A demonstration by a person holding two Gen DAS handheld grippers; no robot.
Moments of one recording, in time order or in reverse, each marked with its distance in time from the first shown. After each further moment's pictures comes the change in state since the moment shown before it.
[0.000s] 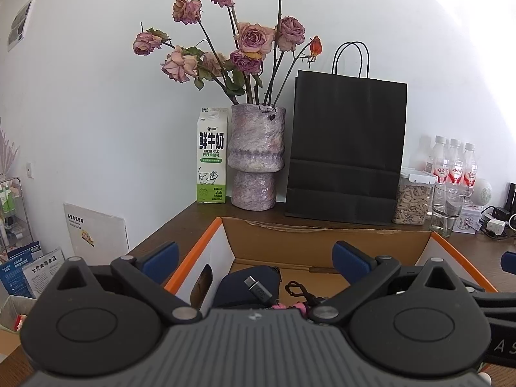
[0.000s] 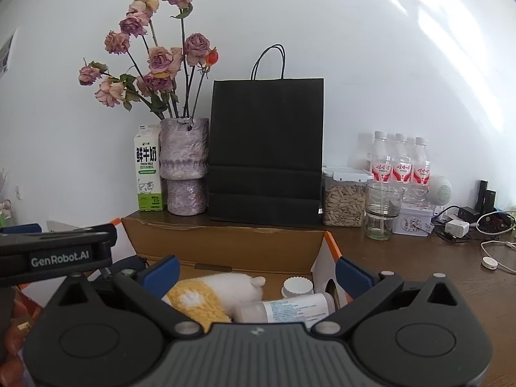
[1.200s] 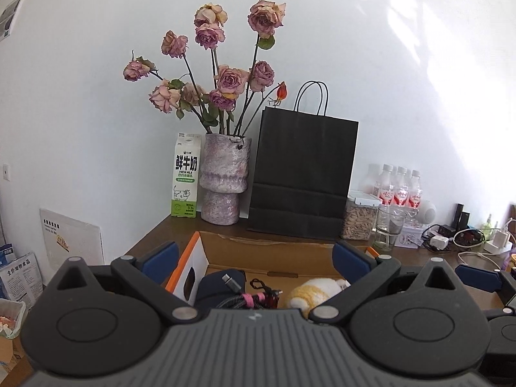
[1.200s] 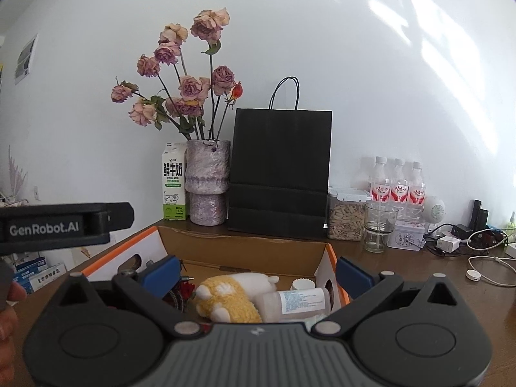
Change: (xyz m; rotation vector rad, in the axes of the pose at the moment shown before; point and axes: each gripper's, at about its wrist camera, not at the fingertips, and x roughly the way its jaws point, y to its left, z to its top) left arm -0.099 0.020 0.017 -0.030 -0.047 -0.164; right arm -0.091 0.012 0.006 -0.042 -0.041 0.043
